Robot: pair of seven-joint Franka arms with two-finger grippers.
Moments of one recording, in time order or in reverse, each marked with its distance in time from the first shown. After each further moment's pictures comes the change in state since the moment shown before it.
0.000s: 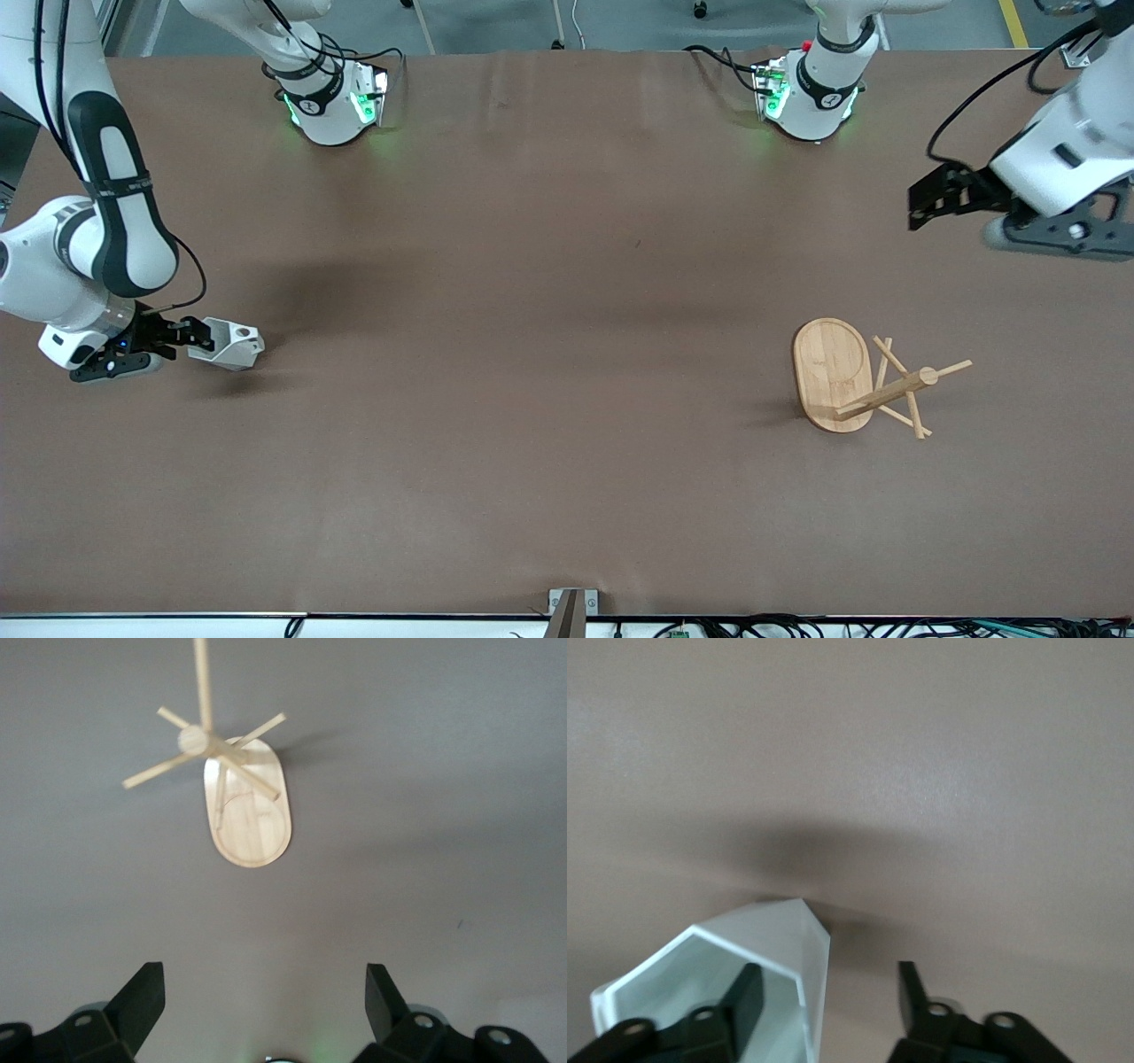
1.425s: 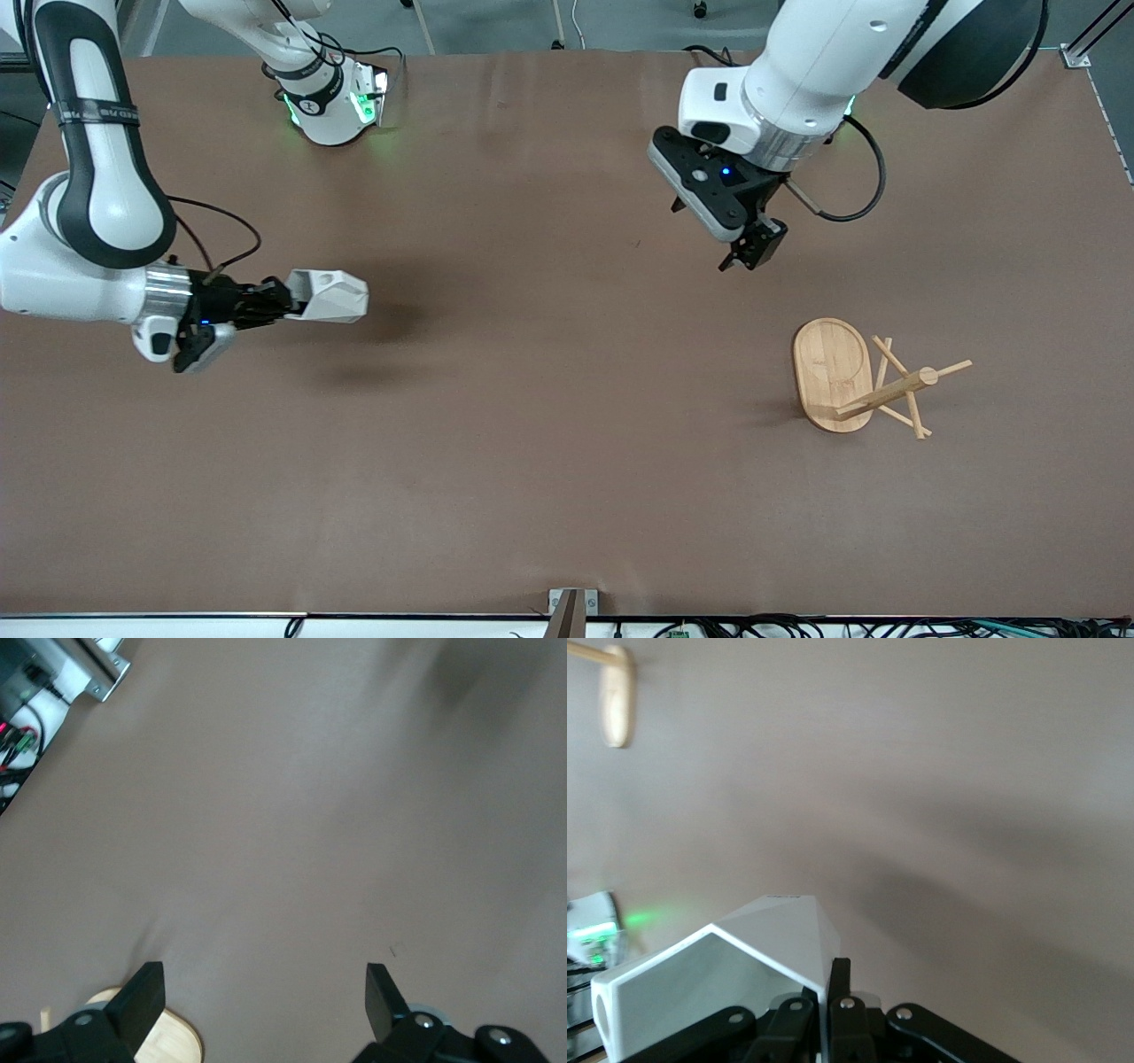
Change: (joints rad) left arm -0.055 0.082 -0.378 -0.034 -0.035 0.311 0.451; right arm 0.018 -0.170 0.249 0.111 0.439 -0.599 0.021
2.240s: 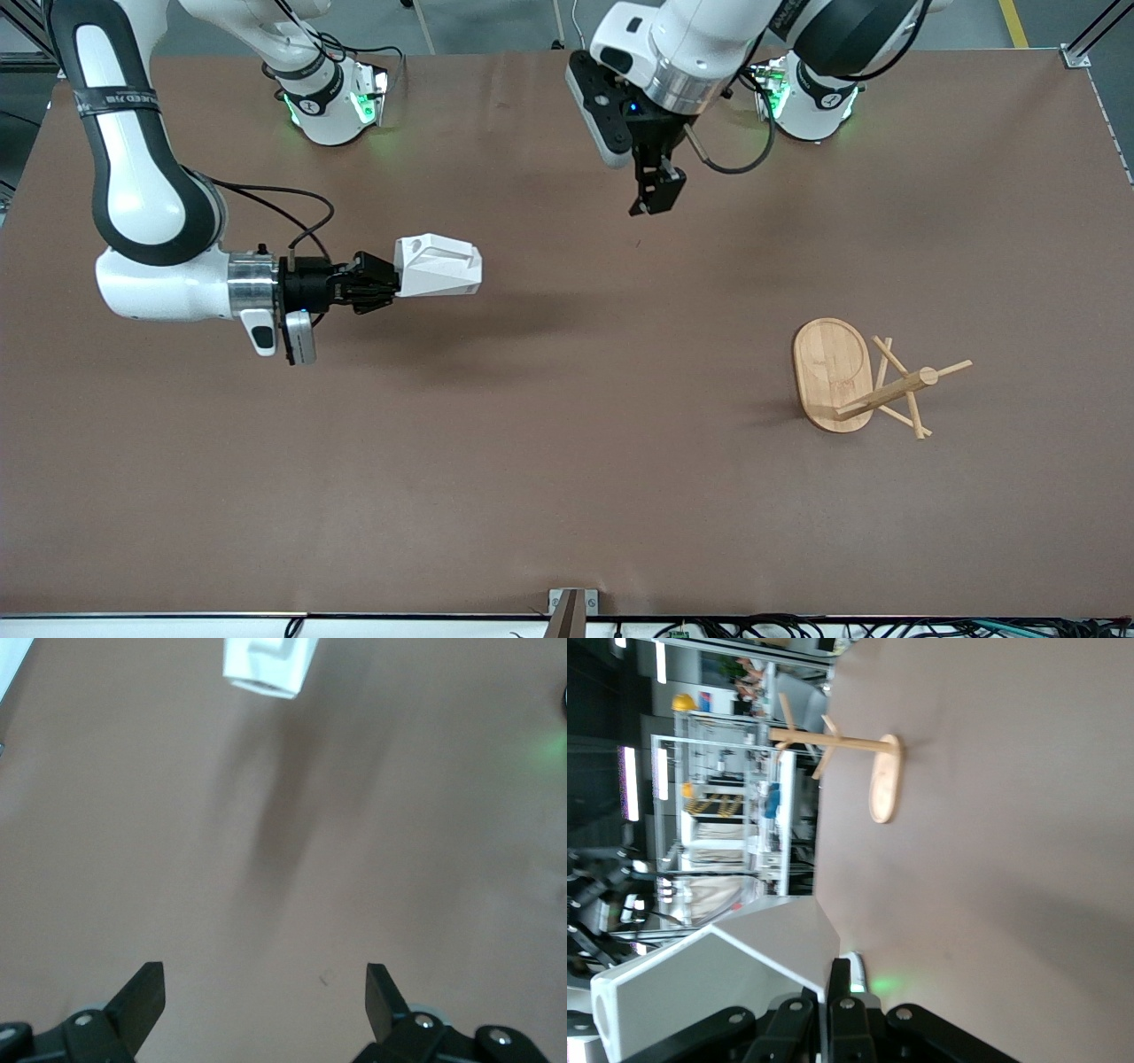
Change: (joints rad) left arm -0.001 -0.068 -0.151 -0.118 -0.091 0.095 0.028; right arm 0.012 0.017 0.183 0.008 0.594 -0.070 0.004
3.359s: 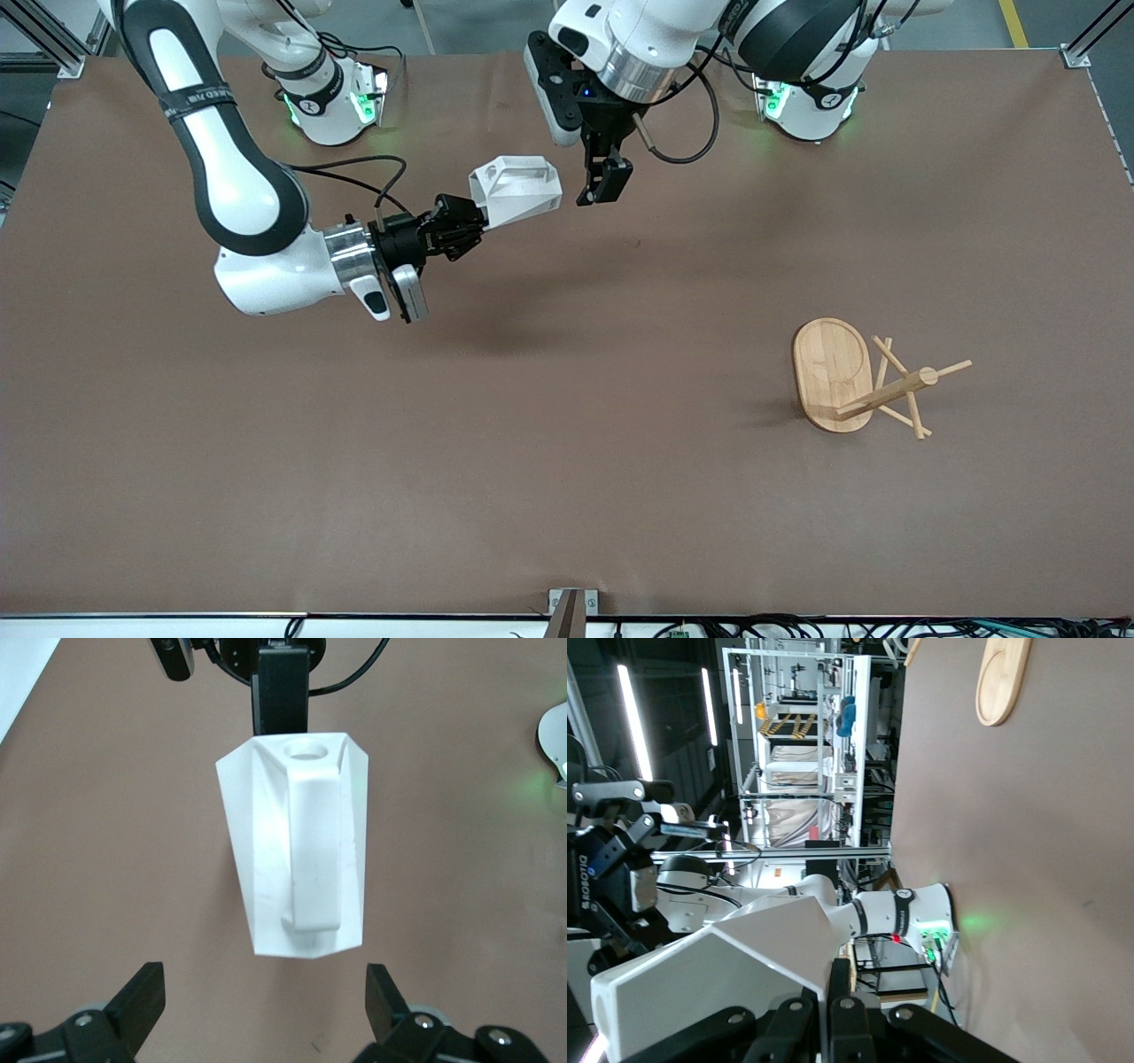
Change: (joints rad) left arm -0.033 0.050 -0.049 -0.033 0.004 0.166 -0.002; right arm 0.016 0.053 0.176 0.002 0.107 -0.105 -0.001
